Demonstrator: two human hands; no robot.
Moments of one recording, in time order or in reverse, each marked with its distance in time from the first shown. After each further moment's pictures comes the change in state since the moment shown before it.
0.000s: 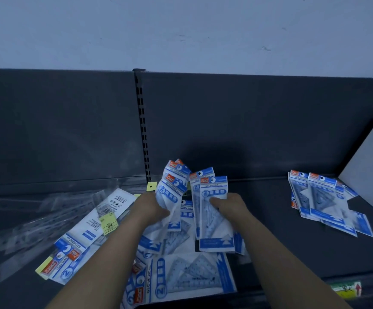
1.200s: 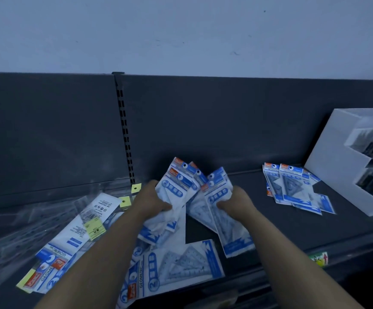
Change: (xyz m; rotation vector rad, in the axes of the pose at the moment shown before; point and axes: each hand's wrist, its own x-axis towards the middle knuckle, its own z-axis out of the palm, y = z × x) left_hand -0.013 0.030 0.000 -0.273 -0.026 0.208; right_hand -0.036 -0.005 -0.044 -0.455 0.199 -0.073
